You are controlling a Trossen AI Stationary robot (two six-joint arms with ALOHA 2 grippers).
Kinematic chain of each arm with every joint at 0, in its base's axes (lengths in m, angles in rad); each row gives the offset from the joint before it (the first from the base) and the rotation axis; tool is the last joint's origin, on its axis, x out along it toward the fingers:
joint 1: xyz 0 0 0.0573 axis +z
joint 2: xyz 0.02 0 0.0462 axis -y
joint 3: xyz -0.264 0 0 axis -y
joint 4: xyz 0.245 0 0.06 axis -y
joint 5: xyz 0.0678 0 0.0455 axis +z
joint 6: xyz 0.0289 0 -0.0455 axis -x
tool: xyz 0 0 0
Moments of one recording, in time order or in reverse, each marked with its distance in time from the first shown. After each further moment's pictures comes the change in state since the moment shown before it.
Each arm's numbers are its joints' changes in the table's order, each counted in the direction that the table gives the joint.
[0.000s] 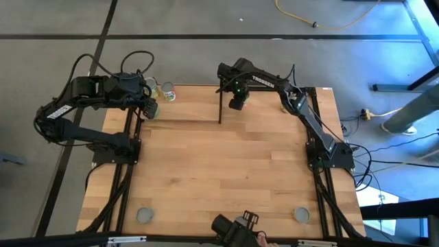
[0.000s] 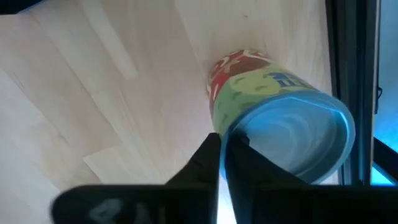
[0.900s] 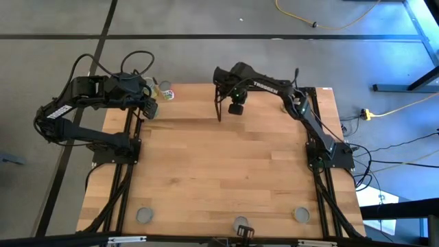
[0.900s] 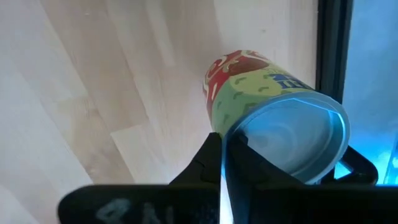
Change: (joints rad) left arm 0.000 0.000 0.000 0.000 -0.001 -0.010; right arm 0.124 0.106 0.005 -0.042 -0.075 0.016
